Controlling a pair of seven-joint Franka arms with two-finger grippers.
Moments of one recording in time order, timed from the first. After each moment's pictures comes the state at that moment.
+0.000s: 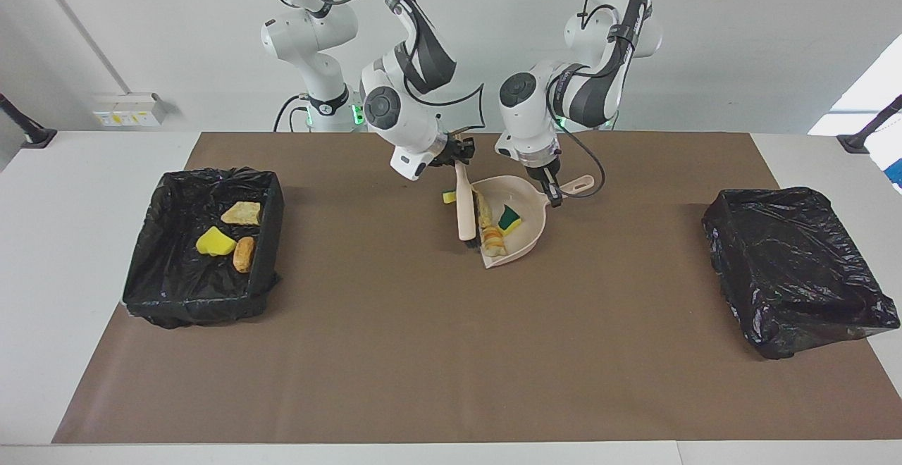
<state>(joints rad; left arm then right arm) -0.21 0.05 -0.42 -2.20 0.38 2.03 0.65 0.40 0.00 0.08 -2.13 0.44 1.85 0.19</state>
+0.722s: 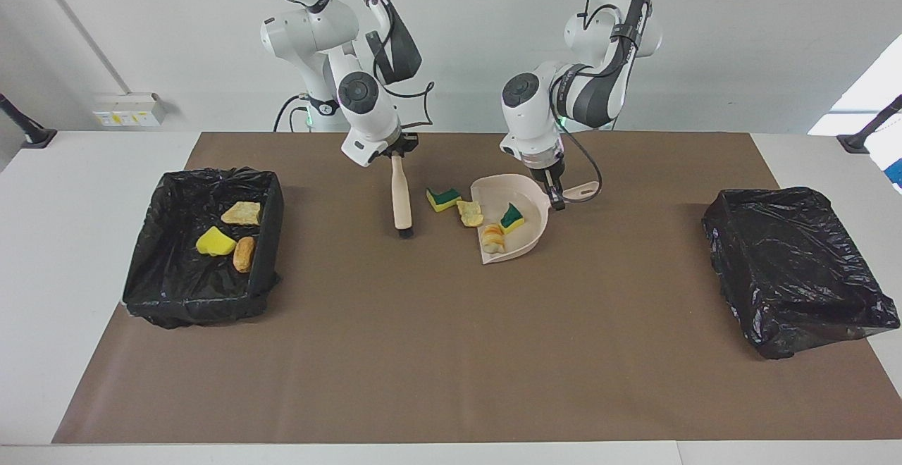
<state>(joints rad) -0.20 0.05 -0.43 -2.20 0.44 2.03 0.78 0.42 -0.15 0.09 -2.41 0.29 1.89 0.43</state>
